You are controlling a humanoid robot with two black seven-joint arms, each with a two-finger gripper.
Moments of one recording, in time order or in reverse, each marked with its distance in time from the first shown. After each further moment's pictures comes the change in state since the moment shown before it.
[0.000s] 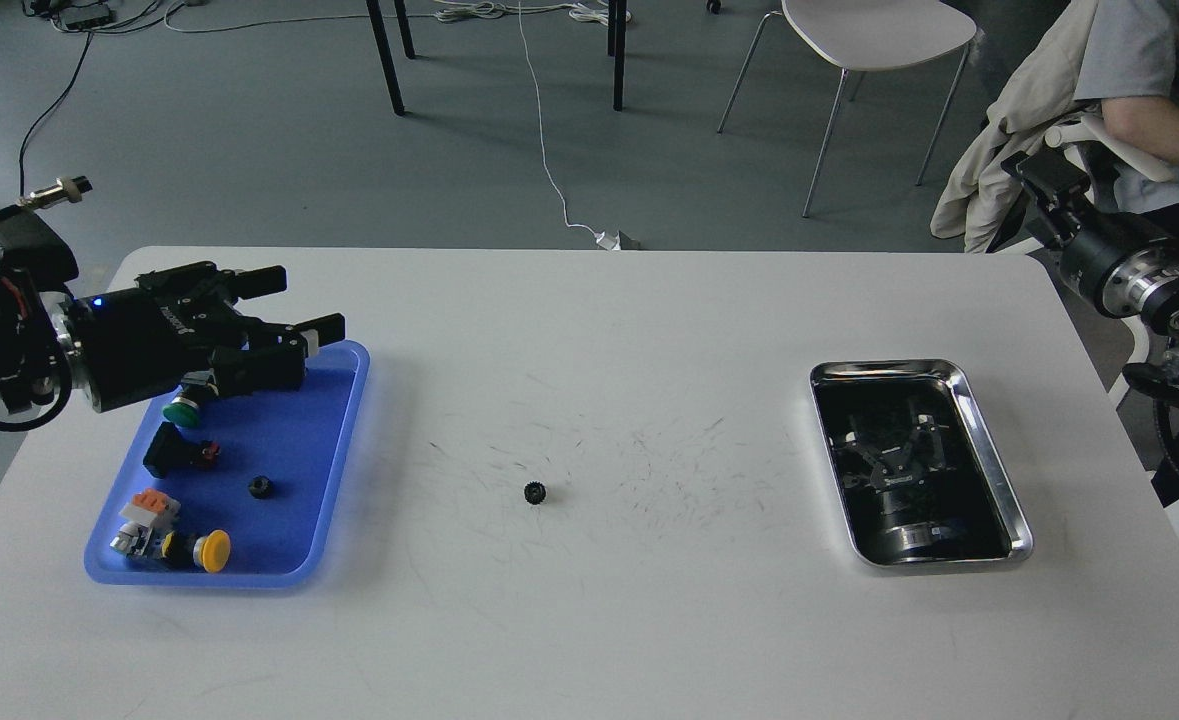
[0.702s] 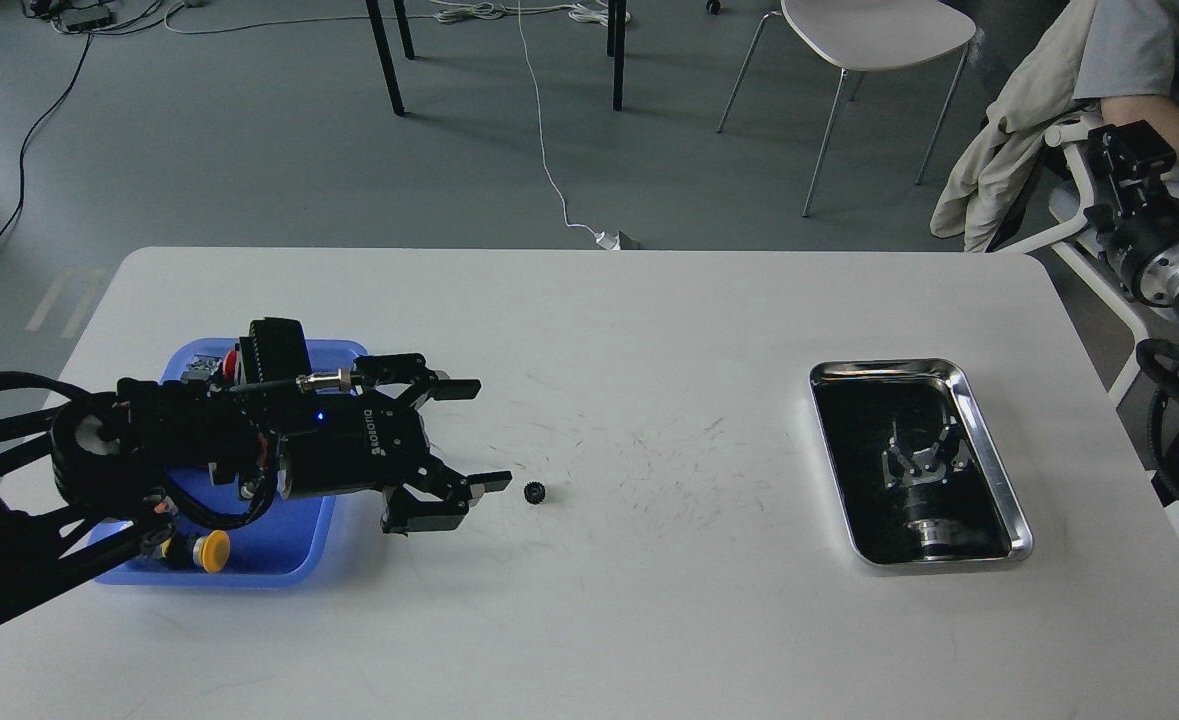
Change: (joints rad) left arm 0.014 -0.315 0.072 0.017 0.408 0.037 0.000; right arm -0.002 0.024 0.063 -0.088 0.266 -0.087 -0.001
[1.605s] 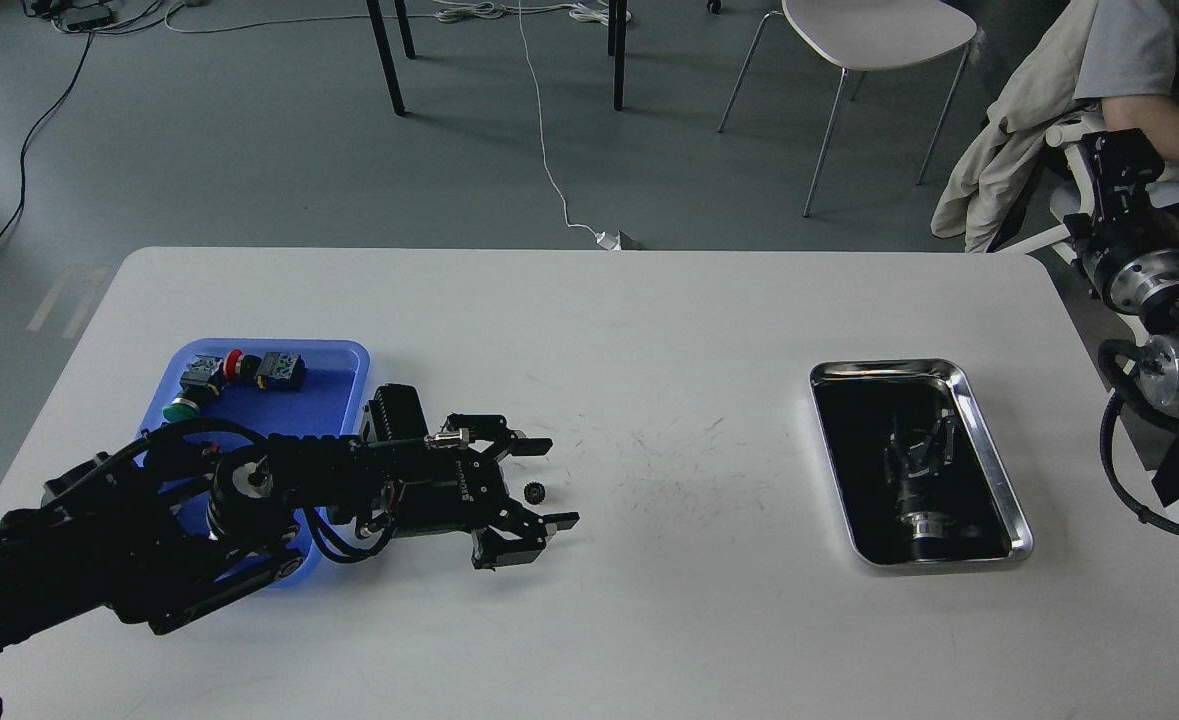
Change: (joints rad) left arm 0.001 -0.321 0.144 0.389 0.010 0.137 0.000; right arm -0.022 0.055 0.018 -0.003 0.093 -0.061 0.012
